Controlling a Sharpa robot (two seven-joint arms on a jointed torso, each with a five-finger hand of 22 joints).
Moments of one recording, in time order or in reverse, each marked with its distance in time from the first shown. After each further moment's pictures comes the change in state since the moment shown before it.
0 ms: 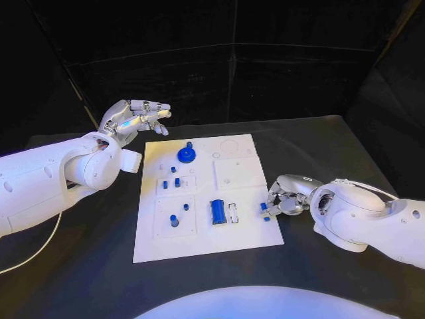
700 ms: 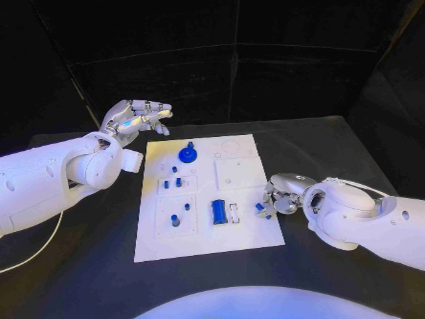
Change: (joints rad) left arm 0.000 0.000 -0.001 -0.001 0.000 0.000 0.000; left_hand 0.000 0.000 0.000 0.000 0.000 0.000 0.000 0.000 0.000 0.000 0.000 0.000 0.000 0.000 0.000 0.000 0.000 0.000 0.000 0.000 0.000 0.000; right arm 0.000 0.049 0.007 -0.017 -0.075 0.027 -0.029; right_hand 0.062 -0.008 0.040 -0.065 0.006 0.015 -0.001 0.002 0.027 0.000 -0.007 -0.001 0.036 -0.002 -0.005 0.000 0.001 0.000 0.004 -0.004 -0.004 0.000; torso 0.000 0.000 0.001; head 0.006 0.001
